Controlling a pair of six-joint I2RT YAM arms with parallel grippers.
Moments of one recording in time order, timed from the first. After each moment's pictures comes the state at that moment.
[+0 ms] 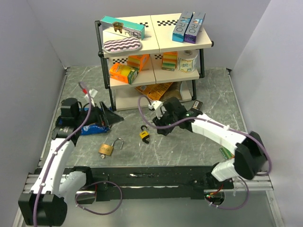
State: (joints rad) left arm -0.06 0.90 0.75 -0.30 0.95 -0.55; right arm 0.73 1.38 1.00 -0.50 -0.27 -0.19
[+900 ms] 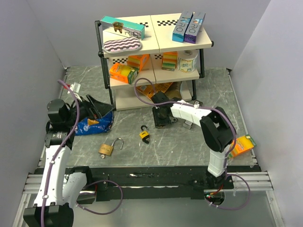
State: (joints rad) left arm 0.08 0.78 0.78 -0.16 0.84 -0.65; right arm 0.66 1.86 1.29 -0.60 0.02 0.46
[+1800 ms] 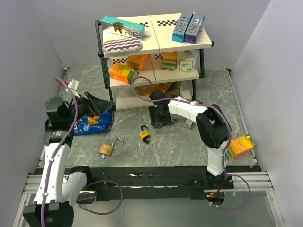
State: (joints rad) left arm 0.09 0.81 0.81 -0.12 0.84 -0.70; right arm 0.65 1.96 1.40 -0.69 0.03 0.47
